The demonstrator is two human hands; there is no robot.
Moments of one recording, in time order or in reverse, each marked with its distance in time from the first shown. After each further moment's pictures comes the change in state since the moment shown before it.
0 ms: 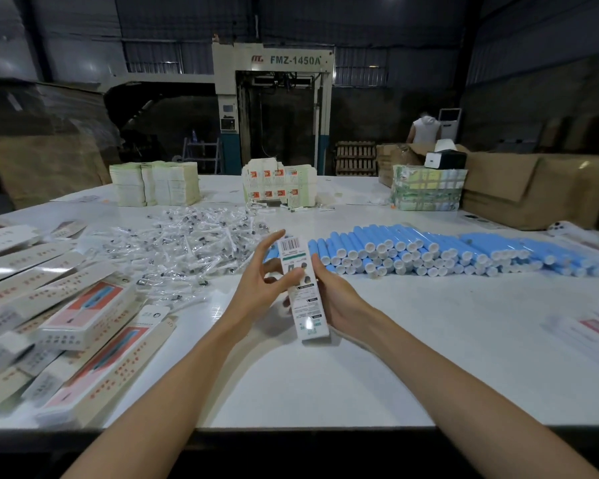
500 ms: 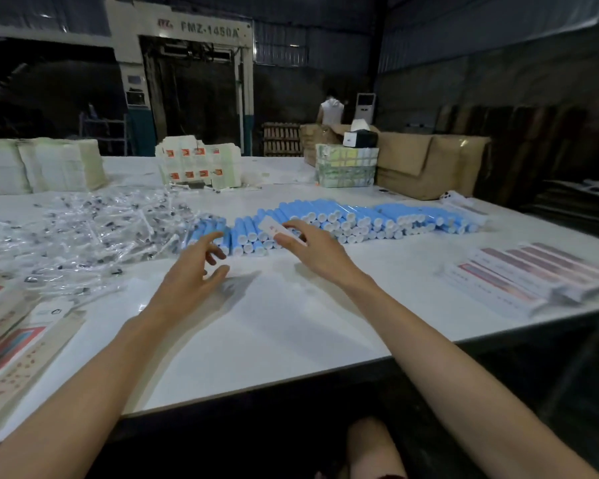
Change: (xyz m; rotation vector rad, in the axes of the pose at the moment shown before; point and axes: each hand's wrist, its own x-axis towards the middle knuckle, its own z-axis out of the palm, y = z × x) left_hand -0.003 -0.027 0.000 0.610 -0.135 0.185; right_hand -0.070 -0.059 -0.055 -1.233 0.523 -0.130
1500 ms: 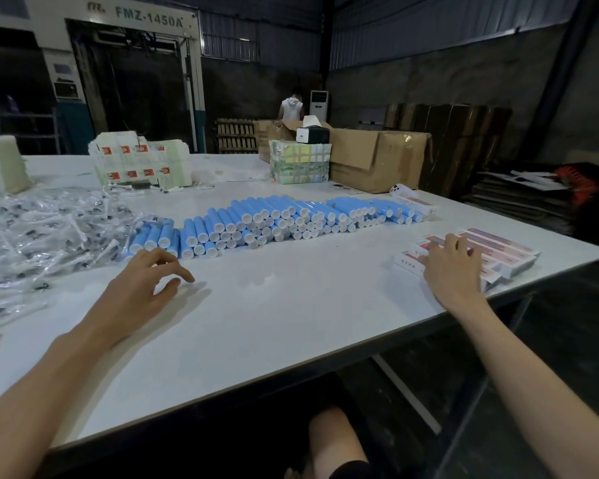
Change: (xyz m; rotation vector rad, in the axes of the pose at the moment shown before) left_hand -0.003 0.004 -0.003 0.227 -0.121 0.193; right_hand -0.135 0.163 -0.162 -1.153 0.215 0.655
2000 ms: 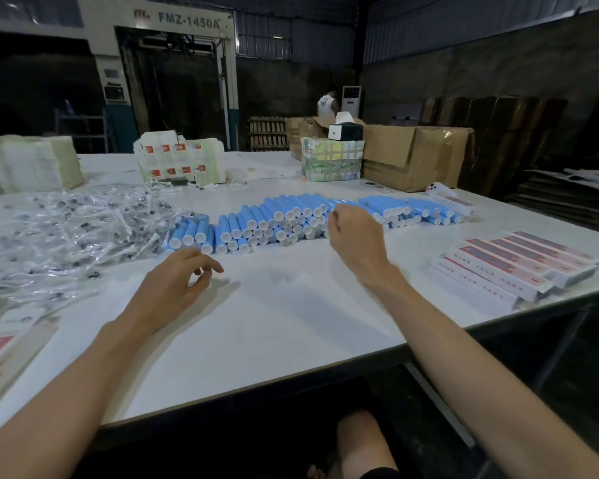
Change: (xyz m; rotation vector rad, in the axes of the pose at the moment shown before) left_hand -0.004 0.002 -0.004 0.035 0.023 -0.071; right_hand -0.005 -0.186 -0.086 0.749 0.277 -0.371
